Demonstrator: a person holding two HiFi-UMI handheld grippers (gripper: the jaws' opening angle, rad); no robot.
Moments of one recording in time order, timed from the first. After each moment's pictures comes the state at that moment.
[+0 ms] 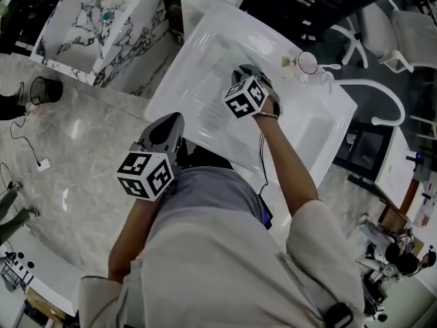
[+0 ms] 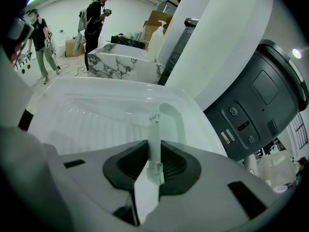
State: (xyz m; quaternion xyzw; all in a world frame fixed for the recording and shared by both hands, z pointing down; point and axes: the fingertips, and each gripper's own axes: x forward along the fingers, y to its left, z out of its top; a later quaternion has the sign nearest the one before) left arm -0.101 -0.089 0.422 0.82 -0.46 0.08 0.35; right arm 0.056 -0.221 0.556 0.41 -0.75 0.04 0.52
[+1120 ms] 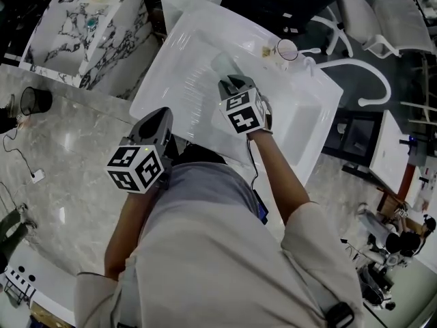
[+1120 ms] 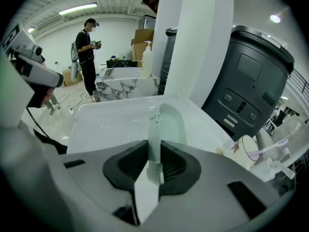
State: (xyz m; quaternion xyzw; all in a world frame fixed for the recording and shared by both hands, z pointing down) left arm -0.087 -0.078 0.424 0.82 -0.45 0.06 0.35; right arm 0.061 -0.151 0.510 0.43 -0.79 0.13 0.42
